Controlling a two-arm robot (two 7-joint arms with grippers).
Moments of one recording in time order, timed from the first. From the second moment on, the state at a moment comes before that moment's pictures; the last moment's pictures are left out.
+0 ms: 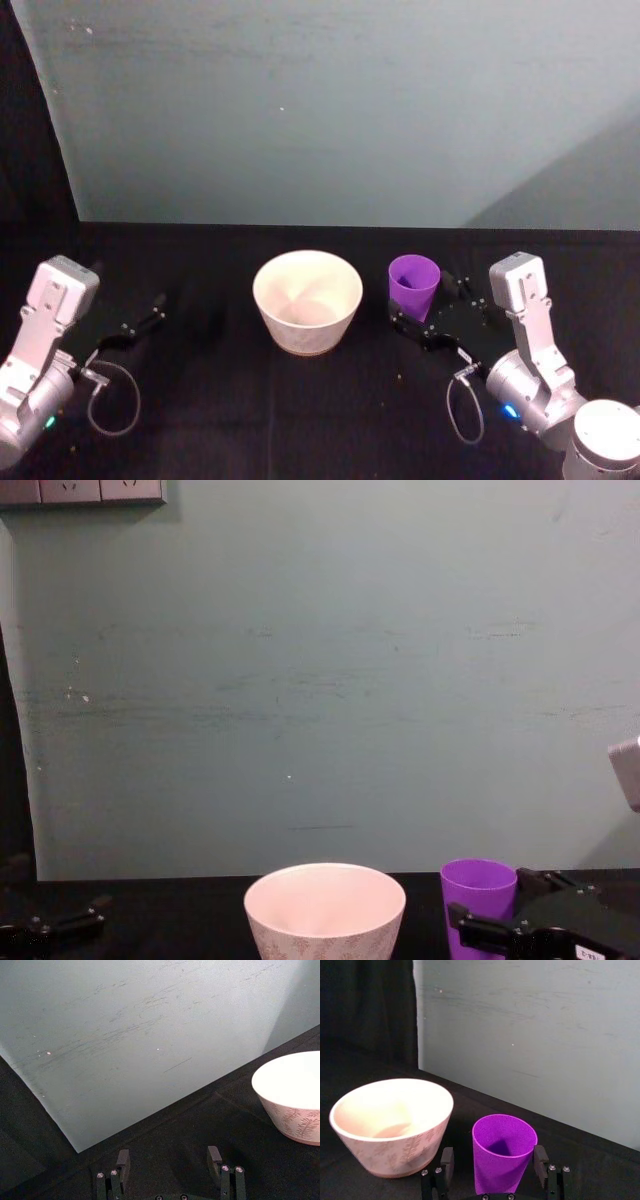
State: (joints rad) left arm -0.20 0.60 0.45 -1.41 -0.25 -0.12 0.03; right arm 0.37 0.35 -0.49 -1.14 0.29 -0.20 0.21
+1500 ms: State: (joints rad) left arm -0.20 0.60 0.45 -1.41 -0.25 -0.12 0.03; right arm 0.46 0.21 -0.37 -0.94 0.31 -0.28 0.34
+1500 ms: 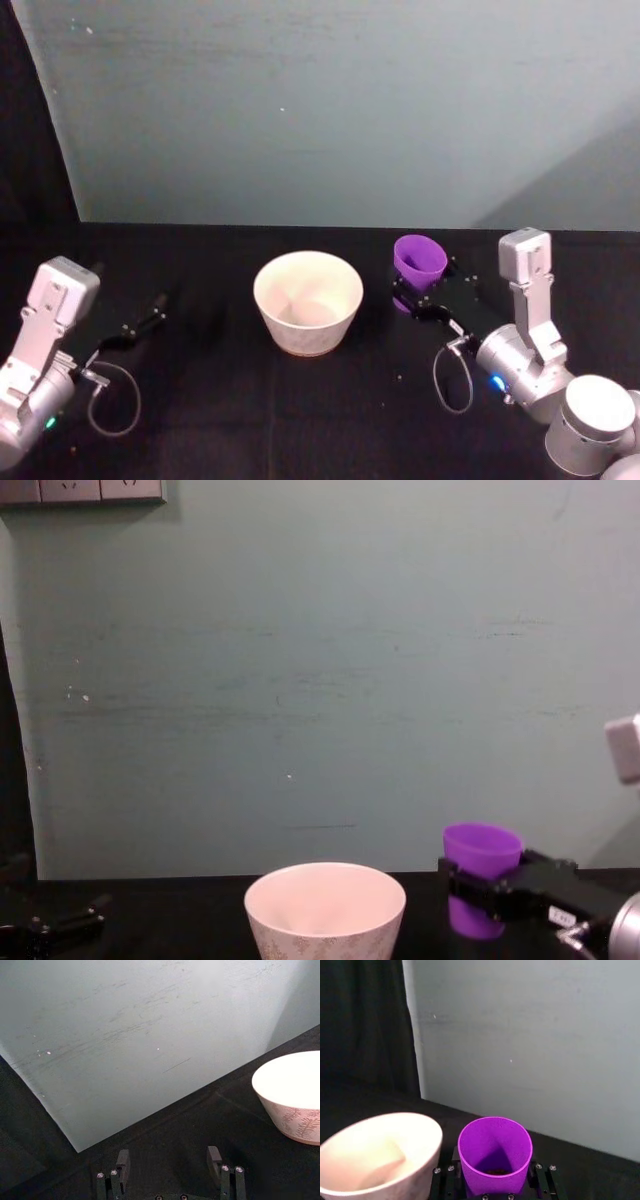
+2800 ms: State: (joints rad) left arm -0.20 0.60 0.45 -1.41 -0.25 -0.12 0.03; right arm 0.29 0.34 -0.30 -1.36 0.29 -0.04 0.36
